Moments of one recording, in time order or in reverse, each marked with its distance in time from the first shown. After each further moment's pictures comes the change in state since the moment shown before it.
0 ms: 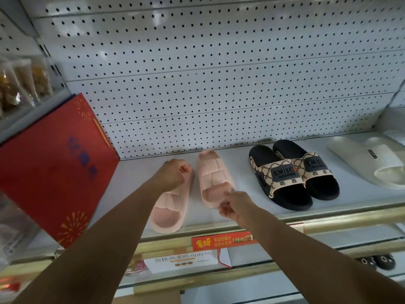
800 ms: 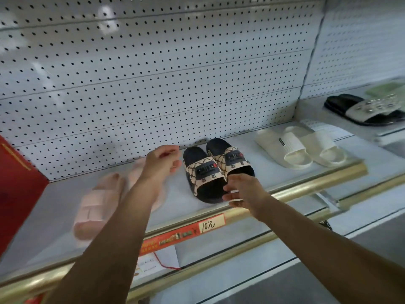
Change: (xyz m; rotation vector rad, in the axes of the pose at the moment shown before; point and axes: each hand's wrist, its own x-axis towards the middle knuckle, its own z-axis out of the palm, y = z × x) left_hand -0.006 0.206 0.080 -0.909 0.184 -0.122; right_hand -0.073 -0.035 -0.216 0.018 0.065 -0.209
